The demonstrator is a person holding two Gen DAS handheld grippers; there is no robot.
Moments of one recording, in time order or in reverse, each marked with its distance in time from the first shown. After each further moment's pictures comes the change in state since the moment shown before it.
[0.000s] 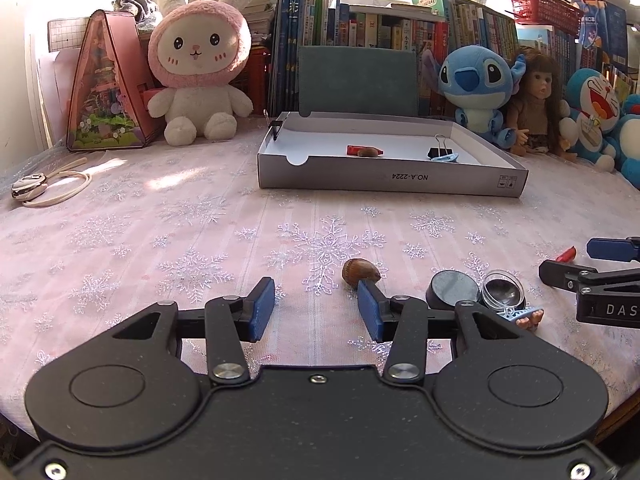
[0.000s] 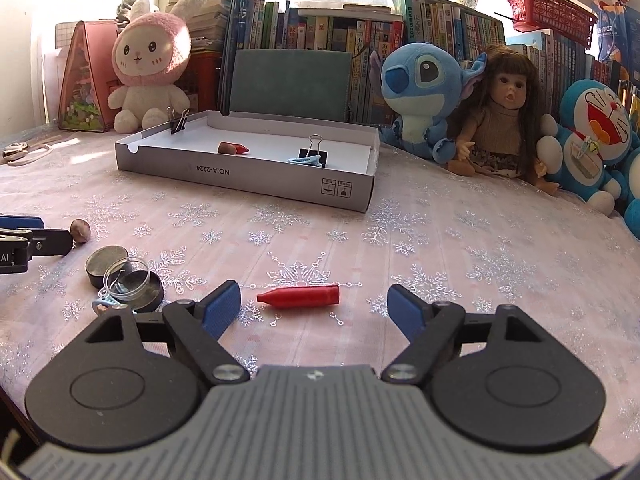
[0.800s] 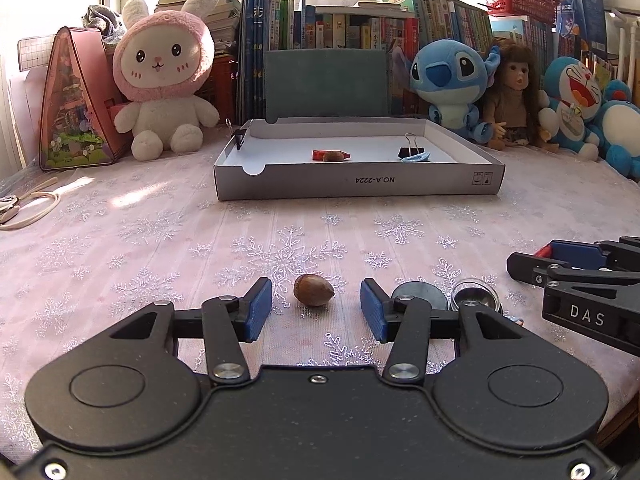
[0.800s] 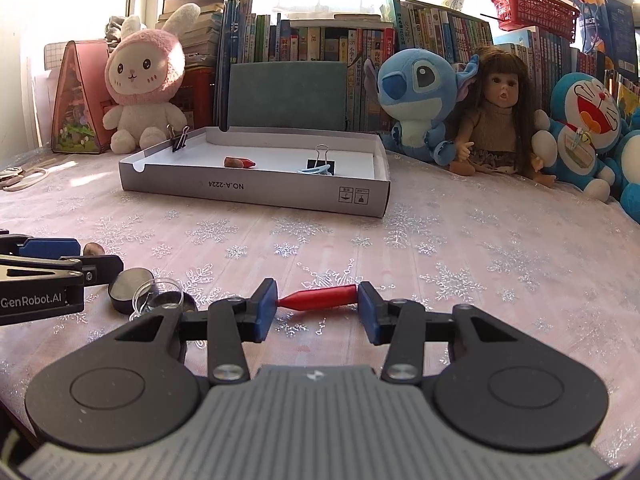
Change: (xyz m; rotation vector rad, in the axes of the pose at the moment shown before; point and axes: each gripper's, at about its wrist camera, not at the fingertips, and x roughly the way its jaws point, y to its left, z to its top) left arm 0.014 -0.024 0.004 0.055 -0.018 -0.039; right arm -0.002 0.023 -0.001 0.070 -0.042 -0.030
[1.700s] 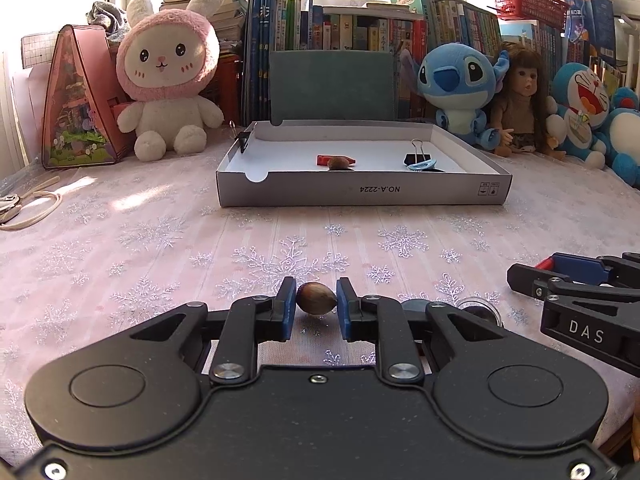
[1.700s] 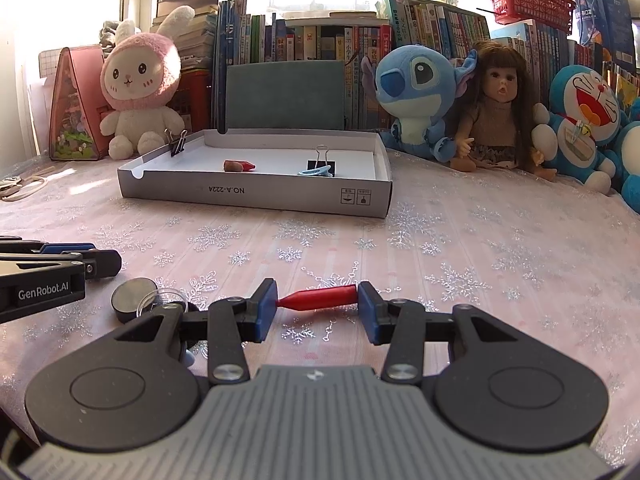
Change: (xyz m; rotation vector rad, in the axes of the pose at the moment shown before) left arm 0.004 0.002 0.010 -0.021 0.003 0.007; right arm 0.002 0.001 0.005 0.031 0.007 -0.001
